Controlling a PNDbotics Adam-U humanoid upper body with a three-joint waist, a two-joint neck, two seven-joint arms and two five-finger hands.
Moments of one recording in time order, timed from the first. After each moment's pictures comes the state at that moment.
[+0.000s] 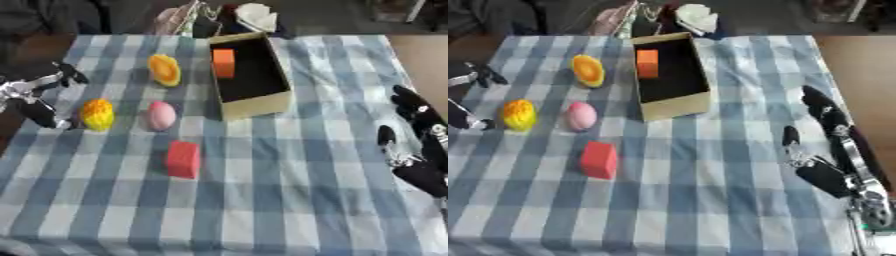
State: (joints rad) left arm -0.38 0.91 -0.14 -1.38 -0.70 -0.06 -0.45; right arm -0.23 -0.12 0.02 -1.68 0.34 -0.30 0.25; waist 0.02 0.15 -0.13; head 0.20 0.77
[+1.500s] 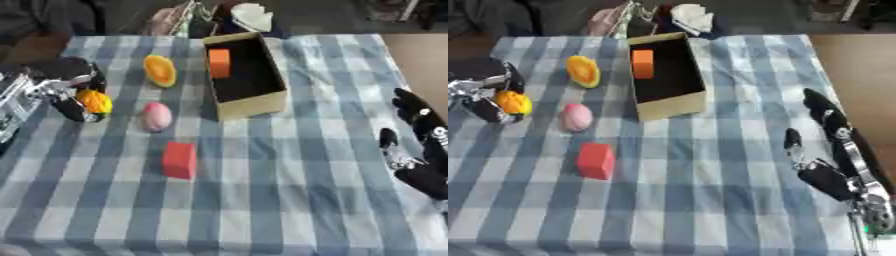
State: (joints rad) left arm -0.51 0.86 -0.17 -1.46 -0.77 -0.15 -0.47; right arm -0.22 -0.12 0.02 -1.68 0.33 -0.29 0.26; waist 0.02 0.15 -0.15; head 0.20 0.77
